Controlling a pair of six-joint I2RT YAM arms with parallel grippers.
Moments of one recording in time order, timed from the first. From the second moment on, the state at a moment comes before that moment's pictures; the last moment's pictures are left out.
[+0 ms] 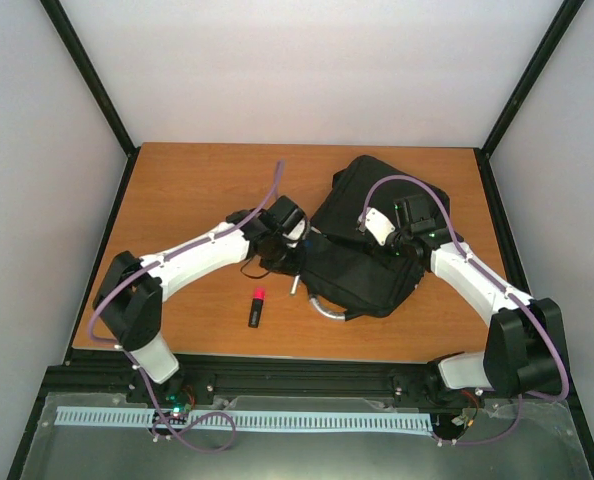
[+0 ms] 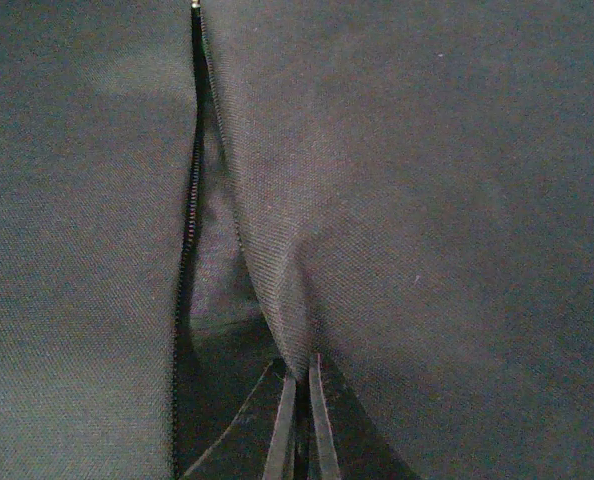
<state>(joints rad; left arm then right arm) -0.75 1.65 1.26 -0.81 0.16 -0.50 0.29 1.35 0.89 -0.48 -0.23 -0.62</state>
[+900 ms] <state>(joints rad) -0.81 2.06 1.69 -0.69 0.25 -0.45 0.29 1.30 0.89 -0.48 -0.23 -0.62</state>
